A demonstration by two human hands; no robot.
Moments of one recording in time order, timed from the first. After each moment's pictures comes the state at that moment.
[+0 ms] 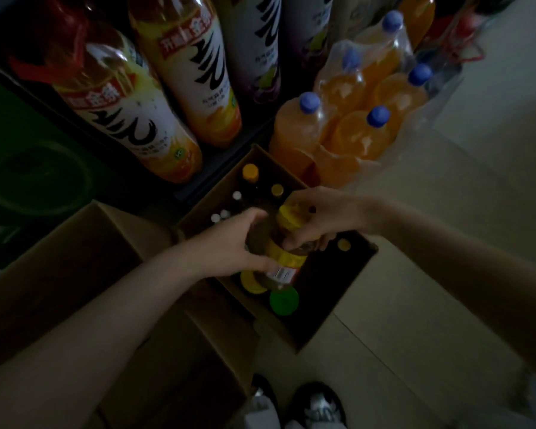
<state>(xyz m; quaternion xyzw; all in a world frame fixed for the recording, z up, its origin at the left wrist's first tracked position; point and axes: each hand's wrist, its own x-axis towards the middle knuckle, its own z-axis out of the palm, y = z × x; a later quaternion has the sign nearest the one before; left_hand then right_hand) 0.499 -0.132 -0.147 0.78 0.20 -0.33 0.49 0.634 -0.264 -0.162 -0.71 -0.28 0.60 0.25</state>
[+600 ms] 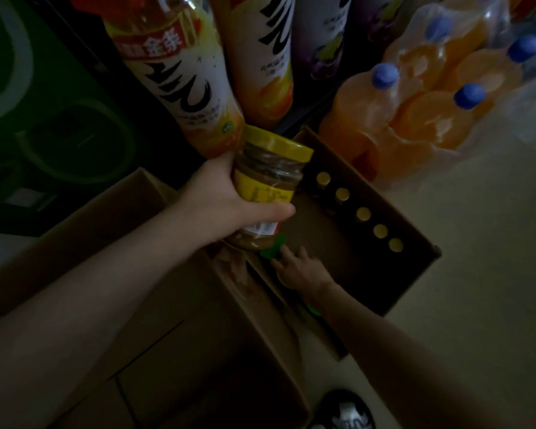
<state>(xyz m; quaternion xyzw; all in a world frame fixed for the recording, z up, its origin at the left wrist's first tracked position) 0.470 -0.082 -0.136 0.78 0.34 -0.06 0.51 0.506 -0.220 -0.336 -0.75 -0.52 0.39 -0.12</state>
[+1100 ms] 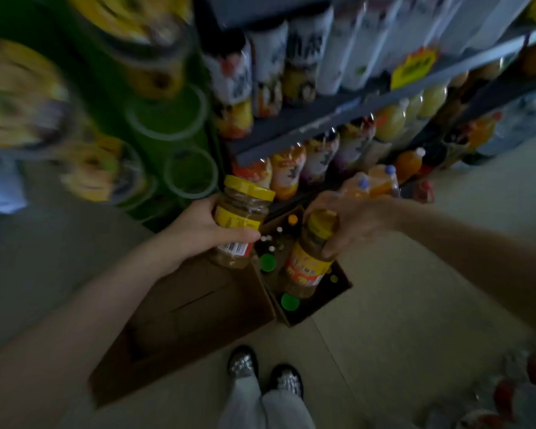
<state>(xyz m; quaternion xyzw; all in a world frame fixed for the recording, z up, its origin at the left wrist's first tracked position) 0.373 -0.097 0.170 0.68 0.39 -0.03 0.62 0.607 -0.224 0.140 -0.70 -0.47 0.53 0.04</state>
